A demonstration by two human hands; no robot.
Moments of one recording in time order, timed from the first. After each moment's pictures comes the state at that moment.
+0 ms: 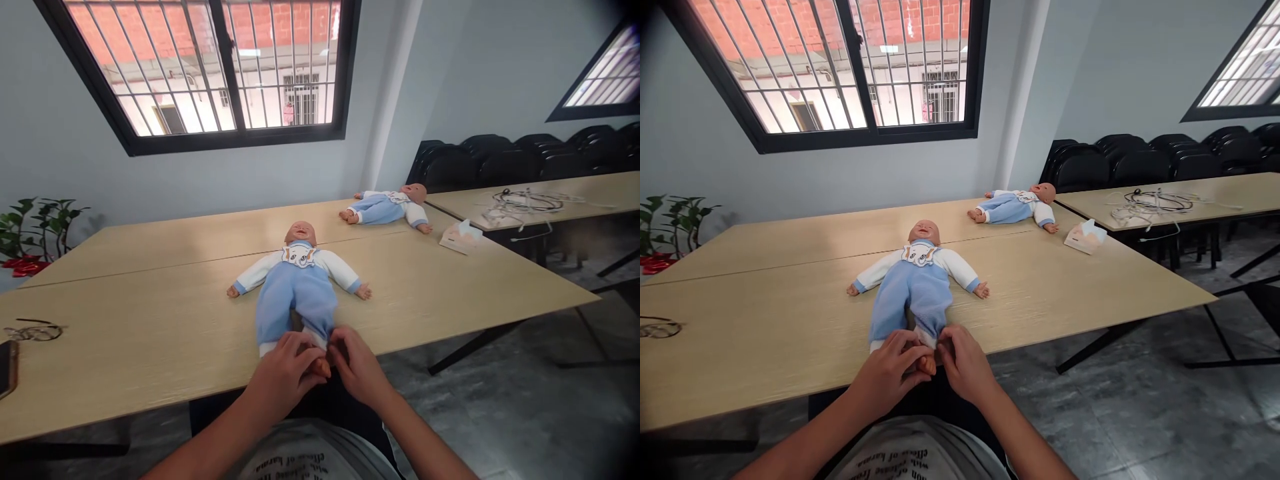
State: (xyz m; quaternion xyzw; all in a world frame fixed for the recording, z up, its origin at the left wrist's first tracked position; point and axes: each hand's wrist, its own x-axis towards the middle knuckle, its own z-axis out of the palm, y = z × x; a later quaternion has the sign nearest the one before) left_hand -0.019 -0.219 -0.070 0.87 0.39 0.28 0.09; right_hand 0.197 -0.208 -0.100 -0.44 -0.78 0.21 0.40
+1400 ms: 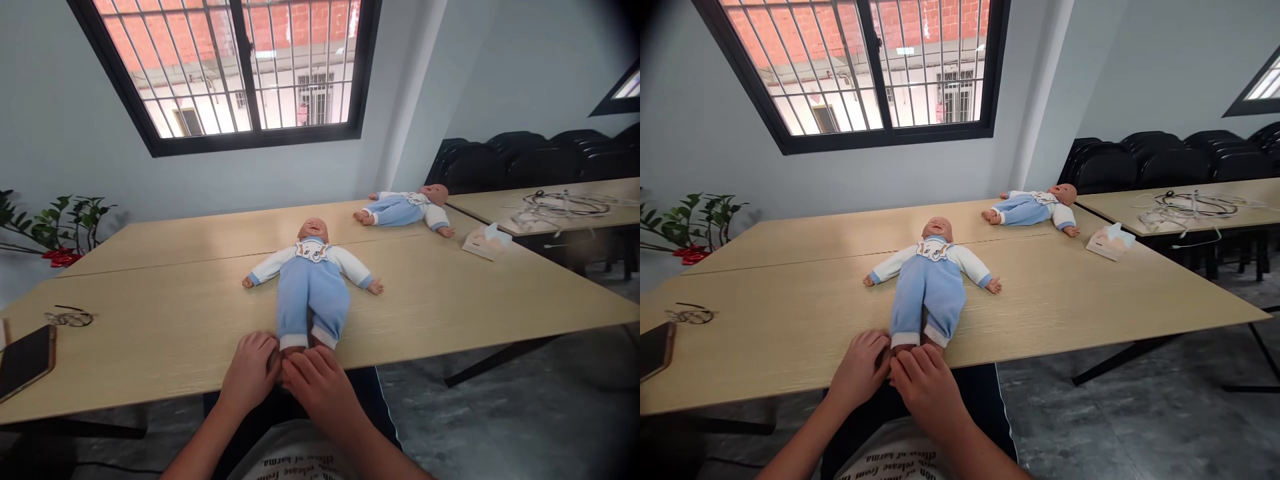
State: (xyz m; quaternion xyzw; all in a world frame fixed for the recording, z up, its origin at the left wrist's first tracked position) left_hand -0.096 -0.212 -0.108 0.81 0.54 0.24 0.06; right_hand 0.108 -0.231 -0.087 -0.32 -0.87 -0.08 0.36
